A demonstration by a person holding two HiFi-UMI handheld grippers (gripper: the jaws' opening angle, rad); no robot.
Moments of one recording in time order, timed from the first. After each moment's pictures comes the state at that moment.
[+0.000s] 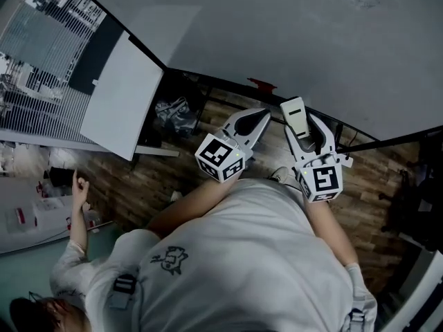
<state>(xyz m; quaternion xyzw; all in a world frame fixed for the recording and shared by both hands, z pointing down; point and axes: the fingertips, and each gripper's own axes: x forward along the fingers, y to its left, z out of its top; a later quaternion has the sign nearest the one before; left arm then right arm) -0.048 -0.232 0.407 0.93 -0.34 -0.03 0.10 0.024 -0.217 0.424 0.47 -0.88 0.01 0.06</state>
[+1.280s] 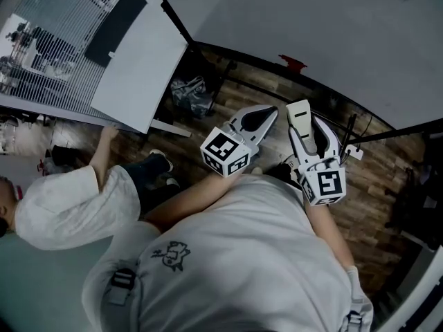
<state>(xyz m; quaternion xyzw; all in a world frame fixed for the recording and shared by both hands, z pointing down) -0.138 -0.133 0.418 0.93 -0.35 -0.02 0.11 -0.071 -0.110 0.433 0.45 -0.89 0.03 0.04</state>
